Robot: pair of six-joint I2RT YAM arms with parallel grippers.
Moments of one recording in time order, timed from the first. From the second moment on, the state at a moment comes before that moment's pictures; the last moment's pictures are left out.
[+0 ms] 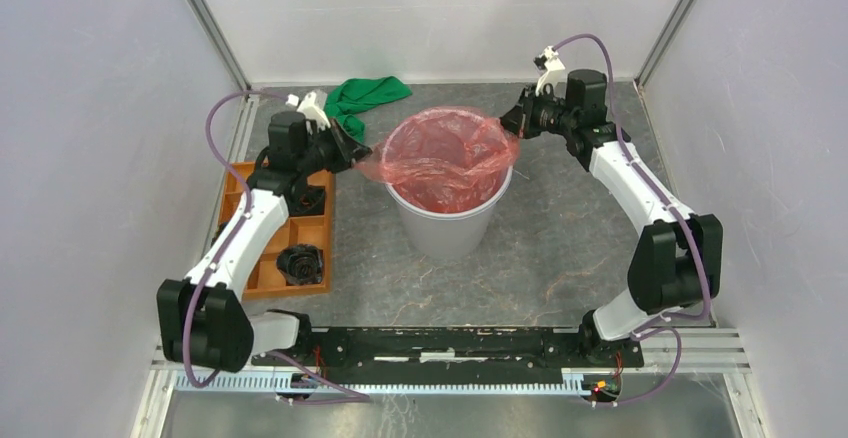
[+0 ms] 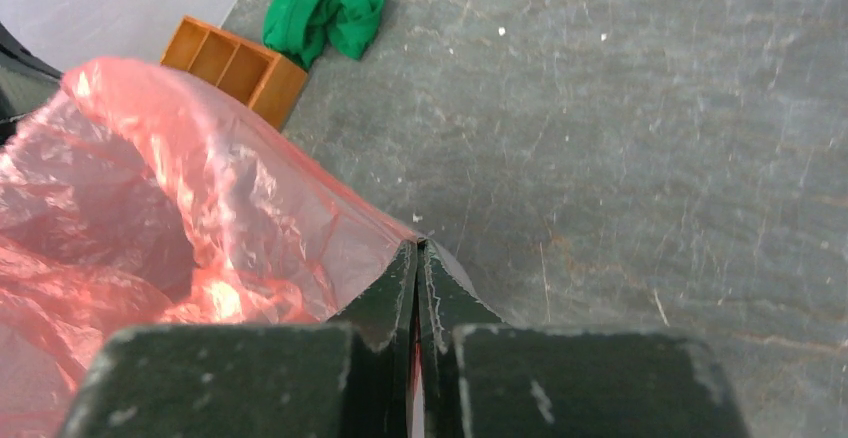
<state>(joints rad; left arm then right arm) -0.16 1.28 1.02 -0.17 0.40 -0.54 0.17 1.58 1.29 -0.11 -0.63 0.24</state>
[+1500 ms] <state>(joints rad) -0.16 0.73 0.79 -0.29 0.40 -0.91 0.44 1.02 1.18 -0.47 -0.36 0.33</state>
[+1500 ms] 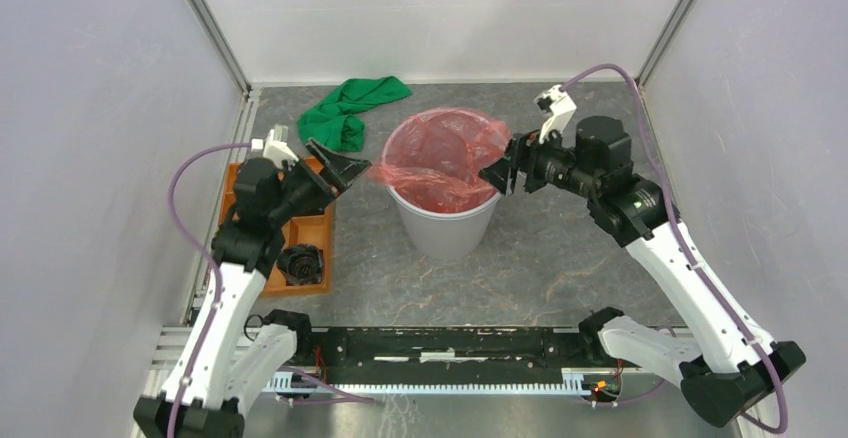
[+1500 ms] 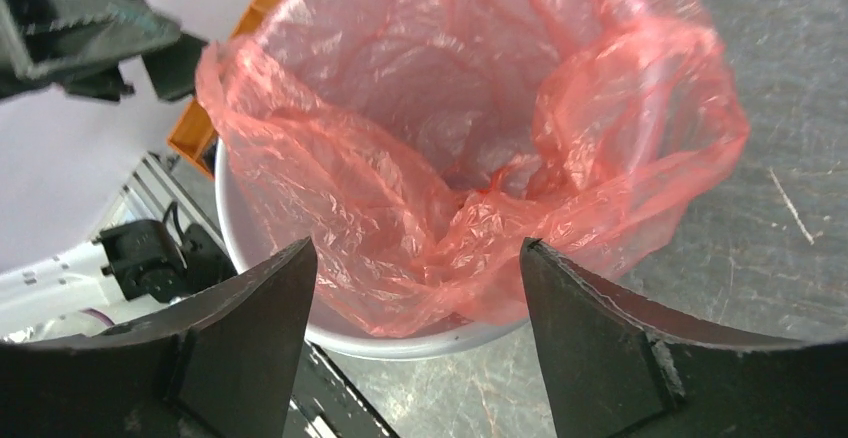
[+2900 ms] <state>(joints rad) -0.16 0.73 0.65 -0.21 0.64 -0.84 0.57 0.81 0.93 -0.59 -0.29 0.20</state>
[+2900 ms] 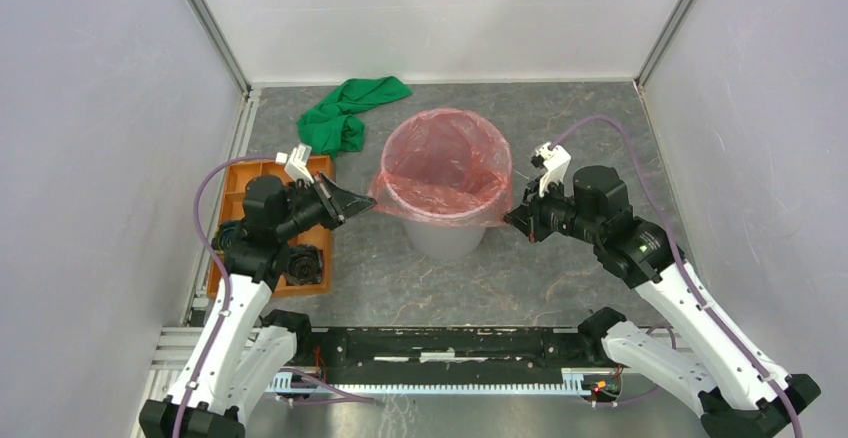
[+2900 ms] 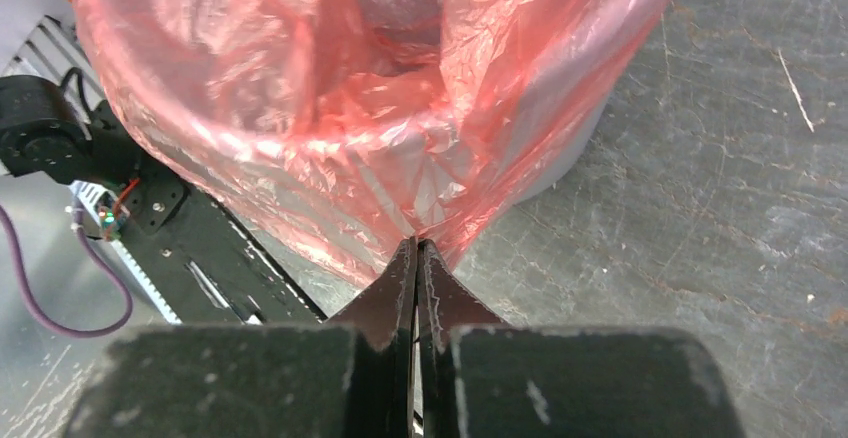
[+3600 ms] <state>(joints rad) -0.16 0.89 0.57 -0.12 0.63 -0.84 0.53 0.77 0.83 -0.54 0.36 0.09</state>
